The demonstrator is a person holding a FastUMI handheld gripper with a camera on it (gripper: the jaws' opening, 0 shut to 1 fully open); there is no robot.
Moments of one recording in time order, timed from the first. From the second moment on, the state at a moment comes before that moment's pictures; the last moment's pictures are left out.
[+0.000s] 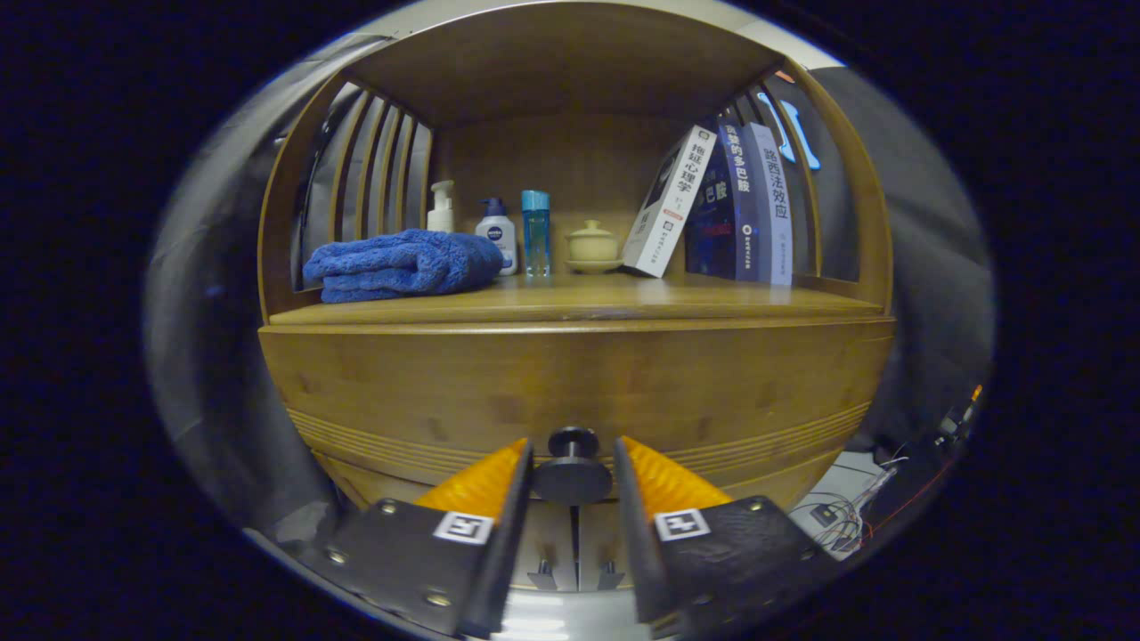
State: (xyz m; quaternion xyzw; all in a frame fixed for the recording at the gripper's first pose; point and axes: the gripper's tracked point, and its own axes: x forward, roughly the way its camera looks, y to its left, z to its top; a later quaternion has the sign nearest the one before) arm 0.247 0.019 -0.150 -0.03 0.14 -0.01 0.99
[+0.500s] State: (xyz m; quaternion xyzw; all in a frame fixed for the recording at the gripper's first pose) arm 0.240 0.021 -0.151 -0.01 0.13 -0.02 0.99
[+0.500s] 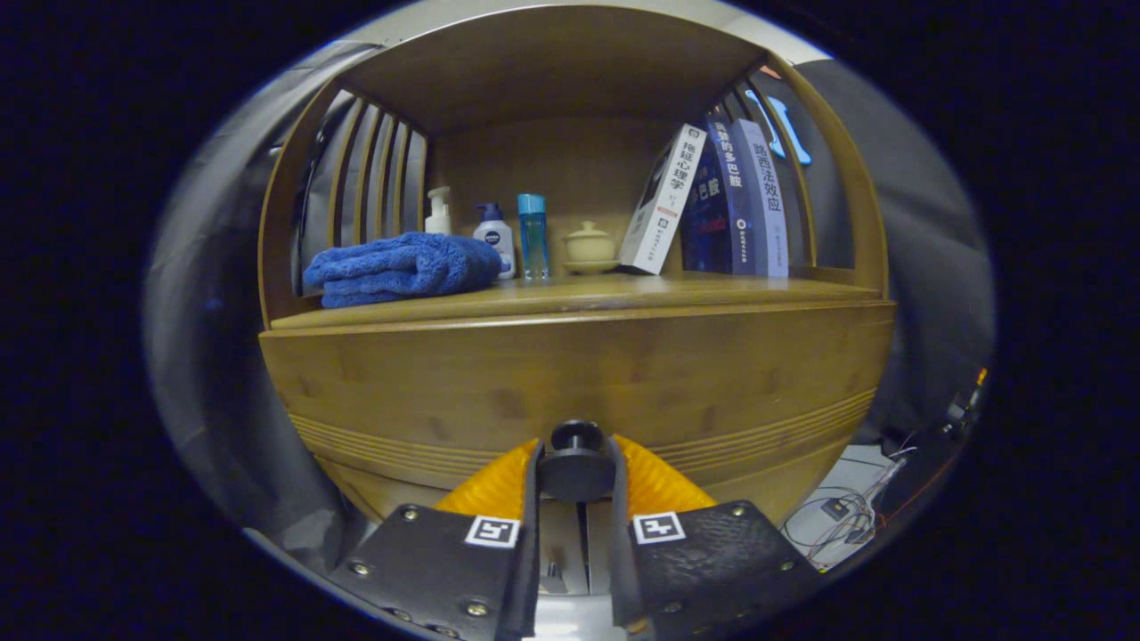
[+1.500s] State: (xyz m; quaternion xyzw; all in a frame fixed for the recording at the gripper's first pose) arm 0.101 0.024 -0.154 -0.02 0.14 -0.06 0.99
